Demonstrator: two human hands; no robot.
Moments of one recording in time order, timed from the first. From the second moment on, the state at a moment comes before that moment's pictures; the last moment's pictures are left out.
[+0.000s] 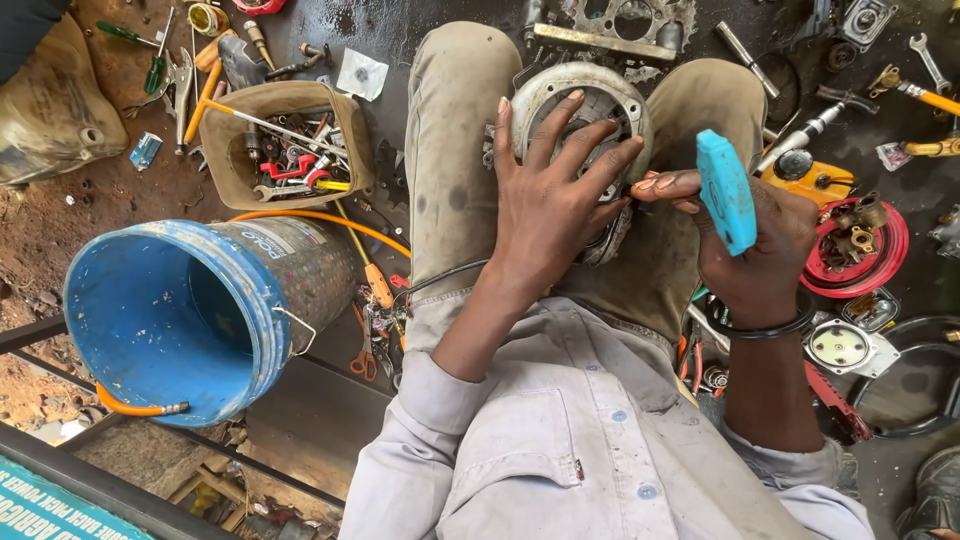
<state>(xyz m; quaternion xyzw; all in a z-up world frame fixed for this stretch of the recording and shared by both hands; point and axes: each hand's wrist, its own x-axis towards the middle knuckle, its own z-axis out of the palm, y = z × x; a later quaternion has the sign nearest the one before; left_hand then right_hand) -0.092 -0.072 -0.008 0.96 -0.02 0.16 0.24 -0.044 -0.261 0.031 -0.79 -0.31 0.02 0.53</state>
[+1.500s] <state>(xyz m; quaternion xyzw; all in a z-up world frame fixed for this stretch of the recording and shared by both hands) -0.098 -0.081 -0.019 0.90 -0.10 0.23 0.34 -0.058 -0.242 0.029 -0.79 -0.27 -0.05 0.55</state>
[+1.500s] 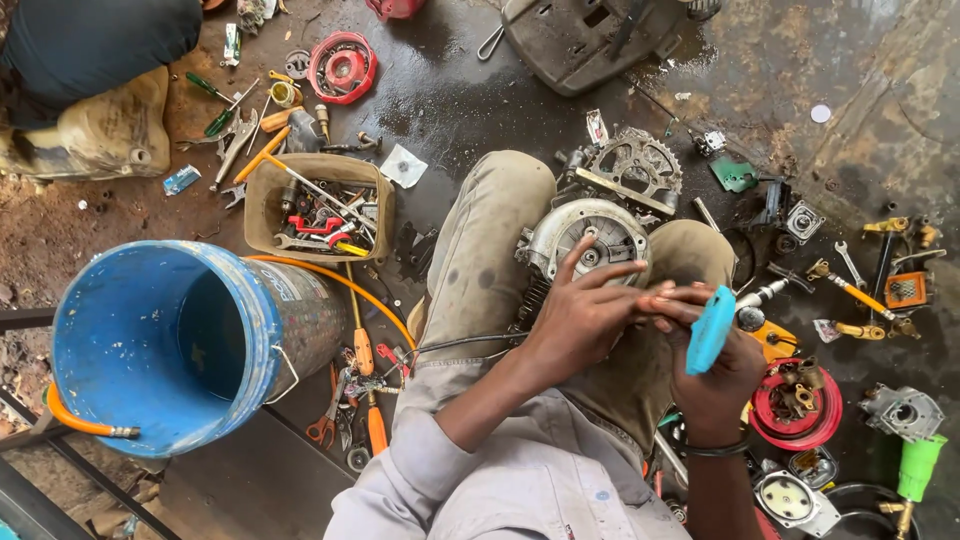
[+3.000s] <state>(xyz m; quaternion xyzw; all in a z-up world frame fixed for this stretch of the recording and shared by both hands) -0.109 -0.083 -0.023 0.90 -0.07 0.22 0.36 -0.051 -0.241 0.031 -0.75 -0.32 0.01 0.58</state>
